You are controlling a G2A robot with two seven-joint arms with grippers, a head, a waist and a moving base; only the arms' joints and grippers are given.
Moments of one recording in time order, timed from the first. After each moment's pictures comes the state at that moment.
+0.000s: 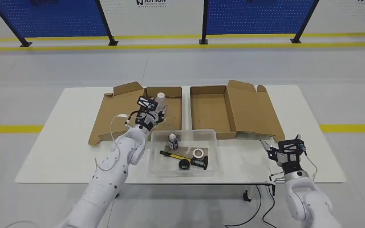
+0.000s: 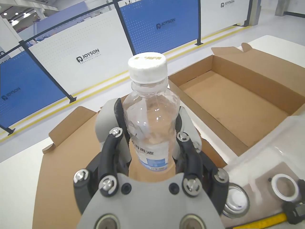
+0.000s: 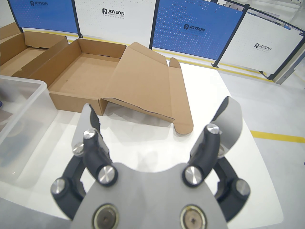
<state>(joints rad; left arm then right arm) 1.00 -1.25 -1.07 -1.22 1.34 -0.03 0.01 -1.73 -1.15 1.60 -1.80 -1.33 0.00 0.00</state>
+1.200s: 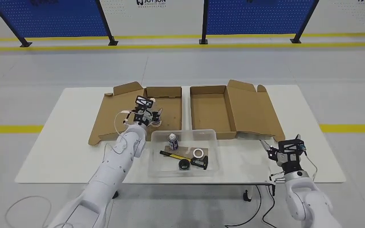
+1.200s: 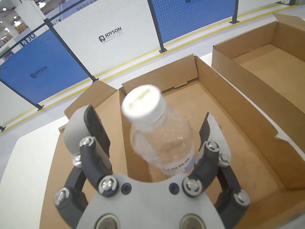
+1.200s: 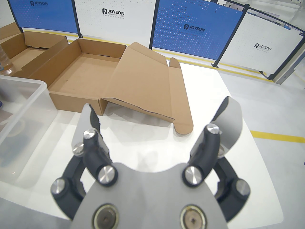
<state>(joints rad) 0.82 -1.34 -1.00 -0.79 1.35 0.08 0.14 -1.73 -1.15 1.60 -1.80 -1.33 0.00 0.00</state>
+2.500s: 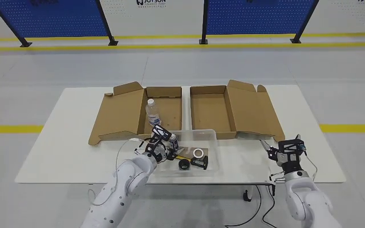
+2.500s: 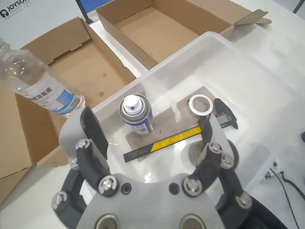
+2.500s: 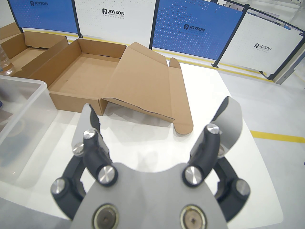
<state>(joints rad) 1.33 -1.25 -1.15 -1.59 1.27 -0.21 -0.41 -1.73 -1.15 1.60 -1.80 -1.33 0.00 0.00</state>
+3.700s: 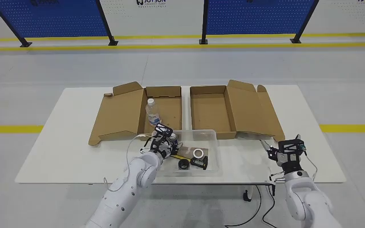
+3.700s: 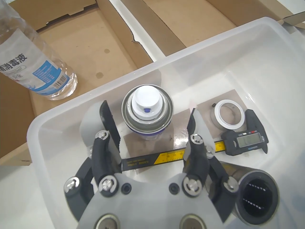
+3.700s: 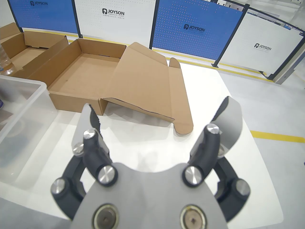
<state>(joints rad) 1.21 -1.30 -1.05 -1.37 1.21 -0.06 -0.37 -1.73 -1.15 1.60 -1.80 -1.33 0.00 0.00</state>
